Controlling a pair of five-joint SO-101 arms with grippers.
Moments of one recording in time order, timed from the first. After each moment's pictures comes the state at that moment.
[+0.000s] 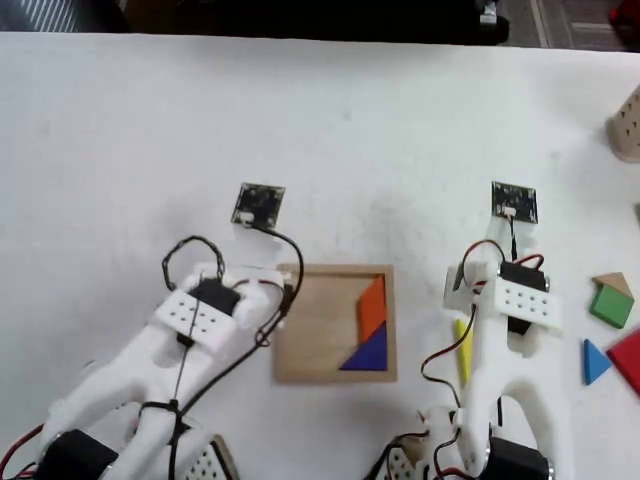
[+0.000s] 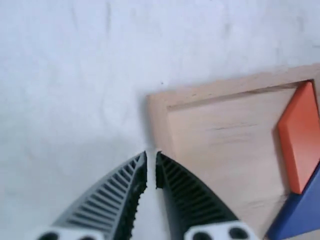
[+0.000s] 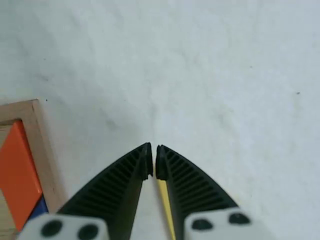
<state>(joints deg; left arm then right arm) 21.3 -27.3 63.2 38.3 22.0 12.7 -26.3 54.3 52.7 8.4</state>
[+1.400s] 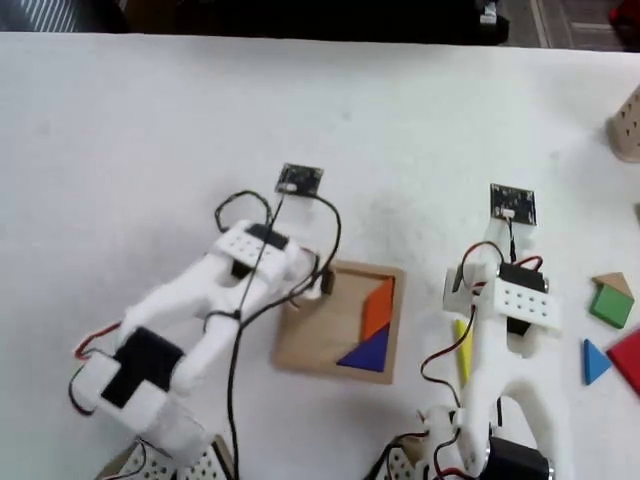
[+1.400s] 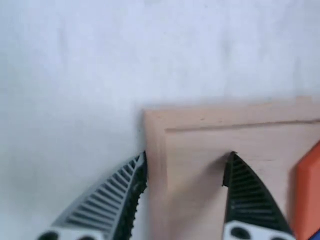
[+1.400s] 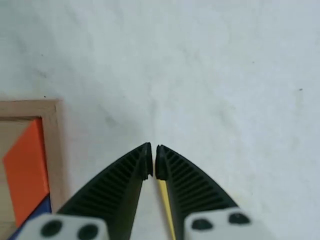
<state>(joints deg) 23.4 8.0 33.1 46.2 21.4 12.7 -26.3 55.0 52.7 8.5</state>
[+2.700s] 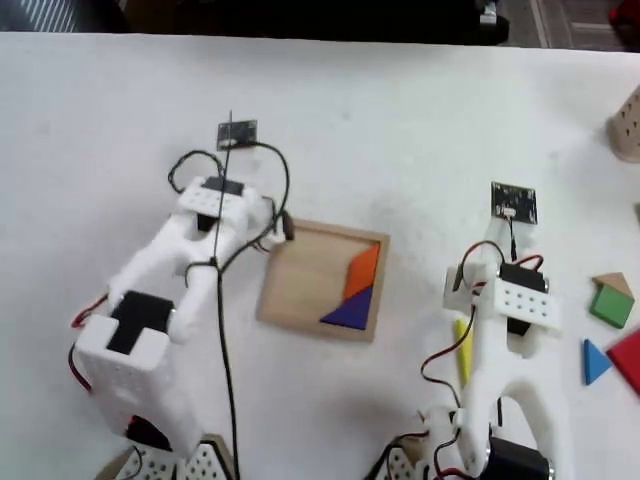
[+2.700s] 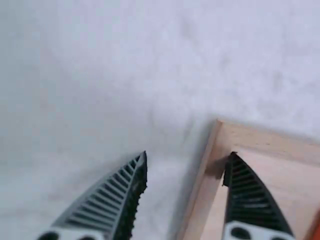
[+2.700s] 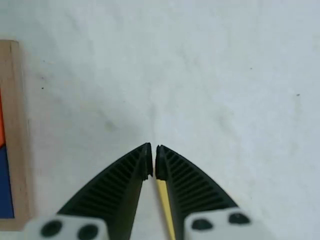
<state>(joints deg) 8.4 18.0 18.3 49.5 24.3 12.7 -26.3 55.0 51.7 8.5</state>
